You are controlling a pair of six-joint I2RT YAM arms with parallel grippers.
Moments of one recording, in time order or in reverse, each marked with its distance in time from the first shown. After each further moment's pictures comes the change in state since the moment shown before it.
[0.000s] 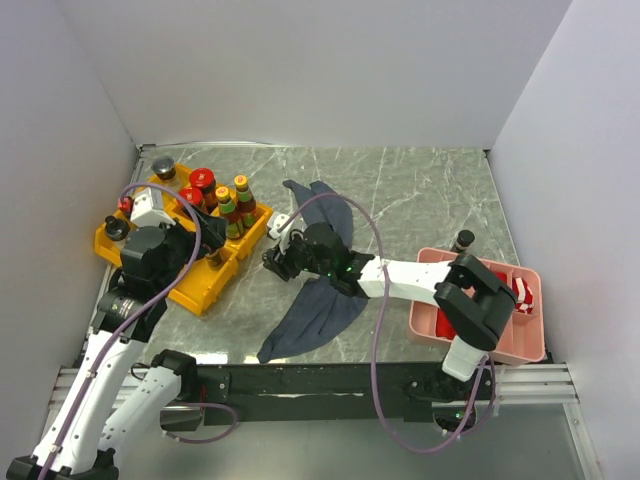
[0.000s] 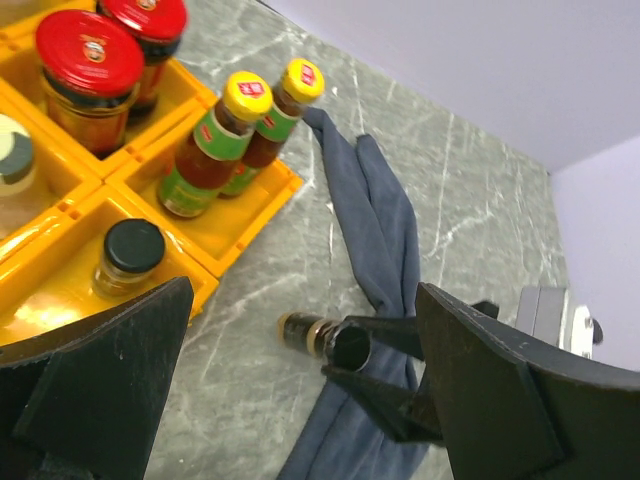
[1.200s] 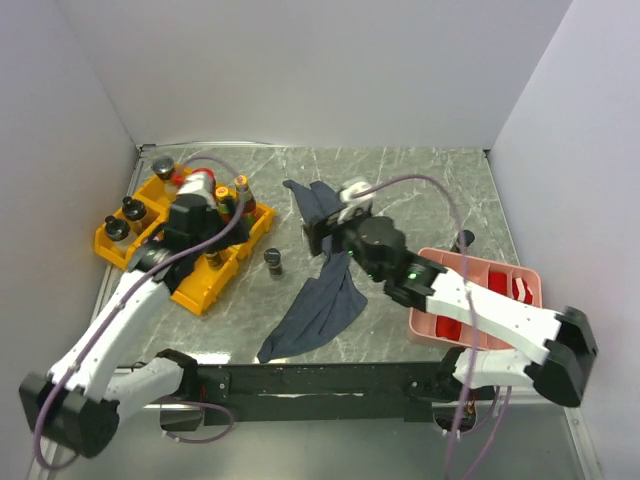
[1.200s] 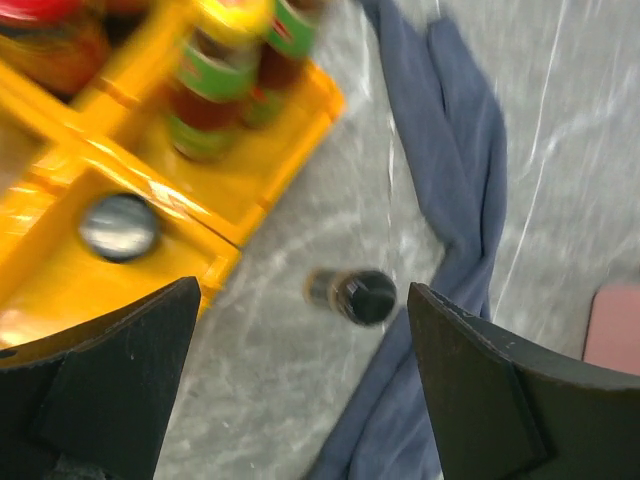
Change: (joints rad) left arm -0.052 0.331 0.113 -0.076 0.013 0.100; right arm 0.007 -0.453 -0.050 -0.219 0.510 0.224
